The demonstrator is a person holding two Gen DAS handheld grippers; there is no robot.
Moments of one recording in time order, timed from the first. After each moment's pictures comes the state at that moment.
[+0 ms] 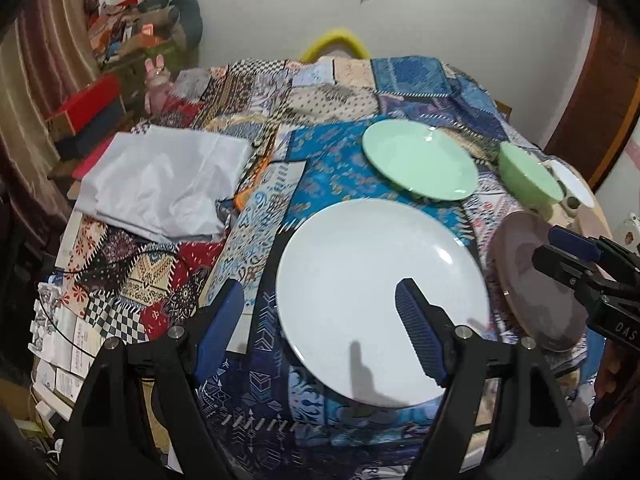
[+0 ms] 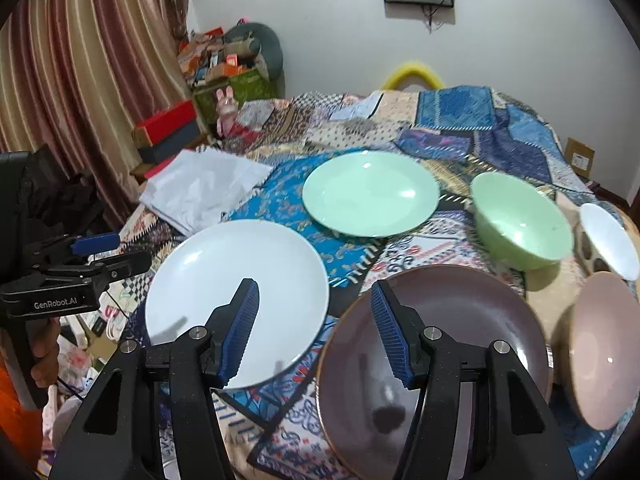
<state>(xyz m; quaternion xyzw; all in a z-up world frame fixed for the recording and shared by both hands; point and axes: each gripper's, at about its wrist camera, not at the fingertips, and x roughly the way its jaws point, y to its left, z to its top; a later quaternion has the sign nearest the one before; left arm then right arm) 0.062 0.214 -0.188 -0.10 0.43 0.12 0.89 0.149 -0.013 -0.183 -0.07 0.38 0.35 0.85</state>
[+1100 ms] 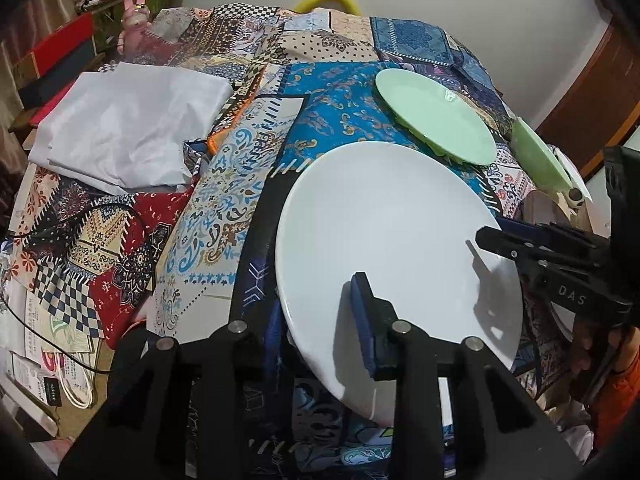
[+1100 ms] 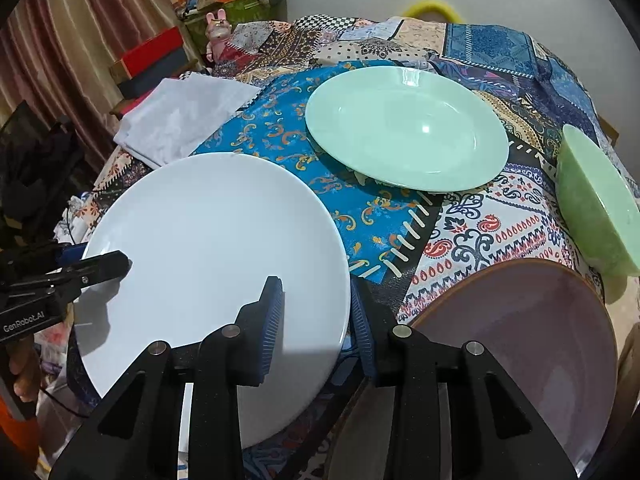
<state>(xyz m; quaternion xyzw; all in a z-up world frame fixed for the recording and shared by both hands) 0.084 0.248 -0.250 -0.16 0.48 0.06 0.86 0.186 0.040 -0.240 -0.12 0.48 0.34 0.80</state>
